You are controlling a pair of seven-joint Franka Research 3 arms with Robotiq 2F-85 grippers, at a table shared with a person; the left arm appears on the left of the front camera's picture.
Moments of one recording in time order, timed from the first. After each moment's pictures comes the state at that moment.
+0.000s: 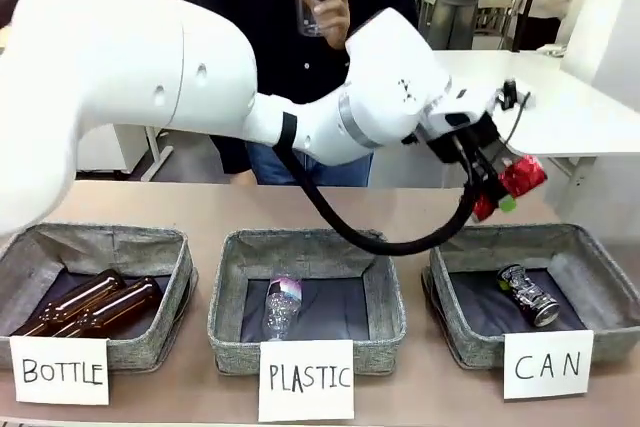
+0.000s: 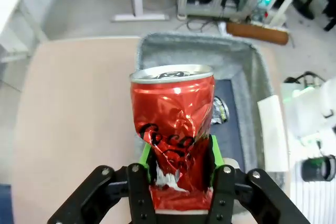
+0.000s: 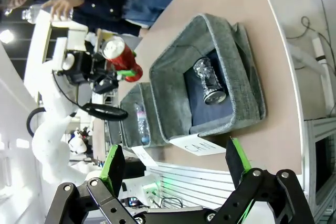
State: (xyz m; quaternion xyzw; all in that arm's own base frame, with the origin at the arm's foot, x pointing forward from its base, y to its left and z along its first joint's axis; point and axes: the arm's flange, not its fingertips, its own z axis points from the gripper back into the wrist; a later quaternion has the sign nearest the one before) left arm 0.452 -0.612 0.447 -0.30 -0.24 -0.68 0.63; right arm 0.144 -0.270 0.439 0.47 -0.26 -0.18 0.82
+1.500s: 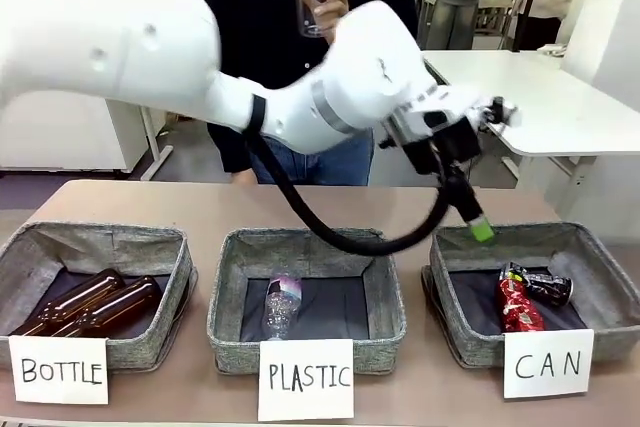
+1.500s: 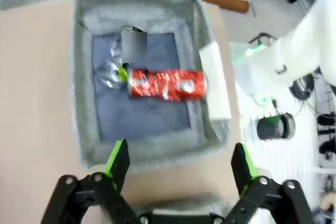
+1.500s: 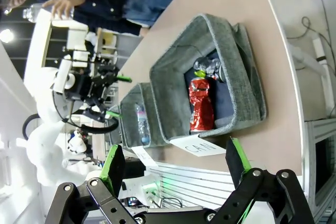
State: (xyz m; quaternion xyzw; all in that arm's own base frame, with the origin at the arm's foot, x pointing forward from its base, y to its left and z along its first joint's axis) left arm 0.421 -0.558 0.463 -0.31 -0.11 -0.70 0.63; right arm 0.147 -0.268 0.442 0.47 -0.26 -0.18 0.82
